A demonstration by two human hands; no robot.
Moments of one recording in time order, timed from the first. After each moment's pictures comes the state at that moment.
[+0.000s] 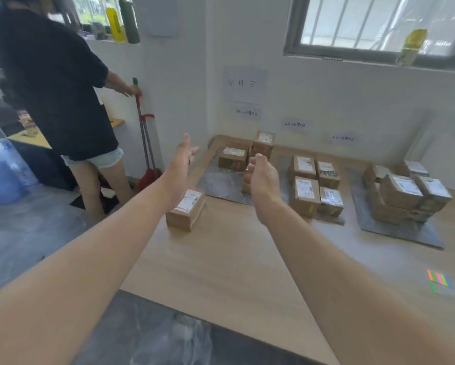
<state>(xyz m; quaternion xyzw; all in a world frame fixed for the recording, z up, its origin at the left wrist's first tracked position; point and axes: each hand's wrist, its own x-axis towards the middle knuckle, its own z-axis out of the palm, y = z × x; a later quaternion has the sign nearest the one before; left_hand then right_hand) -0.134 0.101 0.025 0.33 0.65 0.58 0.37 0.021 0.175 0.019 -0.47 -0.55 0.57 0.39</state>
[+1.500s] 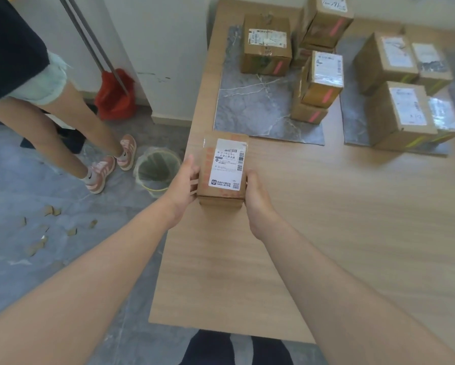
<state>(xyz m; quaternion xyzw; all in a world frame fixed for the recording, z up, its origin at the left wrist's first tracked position) -0.397 0.211 -0.268 0.18 0.68 0.43 0.56 -0.251 0.255 -0.268 -0.61 -0.40 0.65 0.20</state>
